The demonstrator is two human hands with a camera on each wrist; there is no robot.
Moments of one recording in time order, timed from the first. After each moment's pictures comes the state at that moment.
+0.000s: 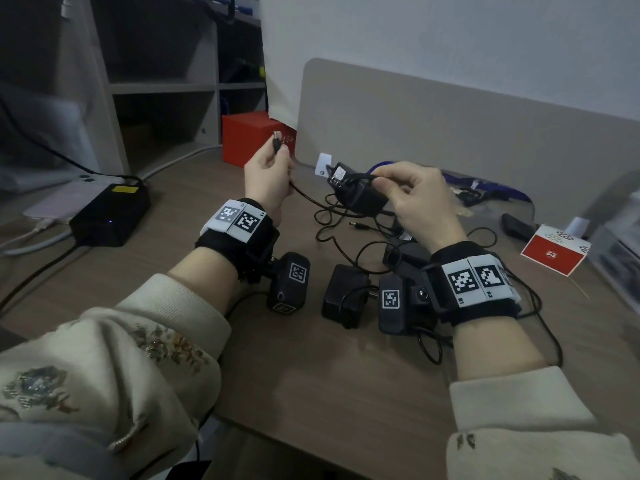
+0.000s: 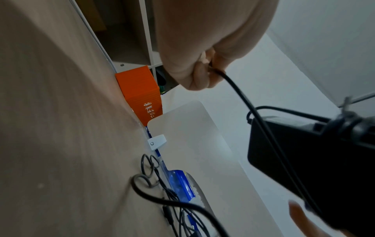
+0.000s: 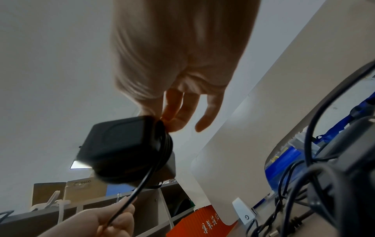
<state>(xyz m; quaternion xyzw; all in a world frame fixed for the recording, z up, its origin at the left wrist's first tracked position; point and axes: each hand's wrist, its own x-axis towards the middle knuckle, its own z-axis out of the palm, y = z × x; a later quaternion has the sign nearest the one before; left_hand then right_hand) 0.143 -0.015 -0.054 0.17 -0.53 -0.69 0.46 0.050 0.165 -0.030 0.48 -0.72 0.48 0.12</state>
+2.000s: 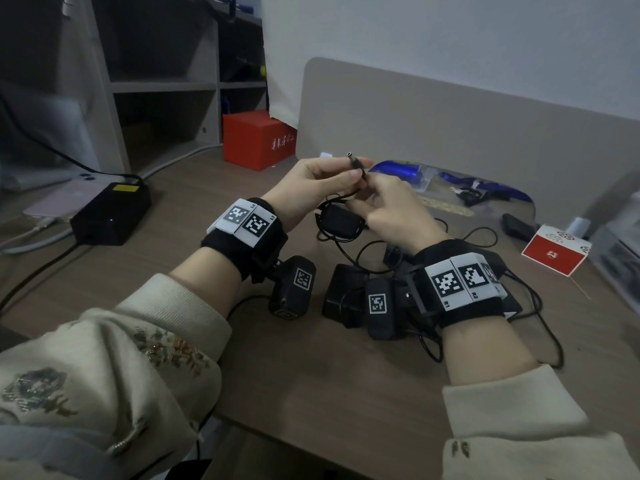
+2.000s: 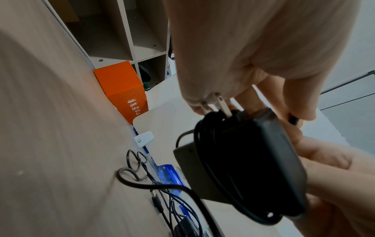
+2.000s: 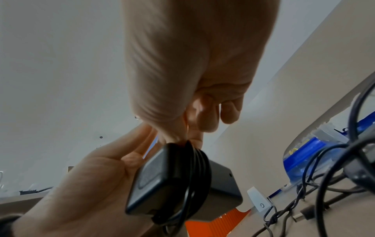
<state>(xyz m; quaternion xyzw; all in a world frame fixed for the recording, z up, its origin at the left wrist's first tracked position) 0.154 0.020 -0.043 -0.04 -0.72 -0.64 0.27 0.063 0.150 -0.033 0.50 -0.80 0.34 0.04</state>
